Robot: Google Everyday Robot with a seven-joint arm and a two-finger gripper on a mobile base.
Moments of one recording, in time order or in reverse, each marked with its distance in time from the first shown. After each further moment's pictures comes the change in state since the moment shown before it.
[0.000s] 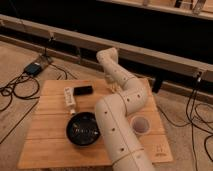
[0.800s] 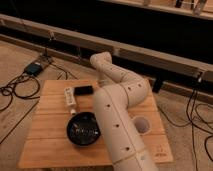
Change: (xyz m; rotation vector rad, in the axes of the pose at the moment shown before) arm 0.053 0.058 0.009 -0.098 0.150 -0.154
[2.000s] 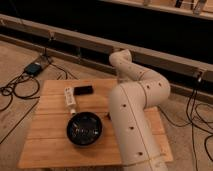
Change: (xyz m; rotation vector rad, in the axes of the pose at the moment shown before) arm 0.064 -0.104 -0.005 0.089 -0.069 0.317
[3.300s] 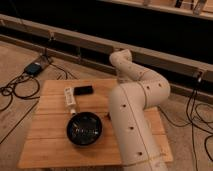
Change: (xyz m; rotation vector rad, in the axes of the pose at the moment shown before) arm -0.001 0.001 0.000 0.000 0.000 0.000
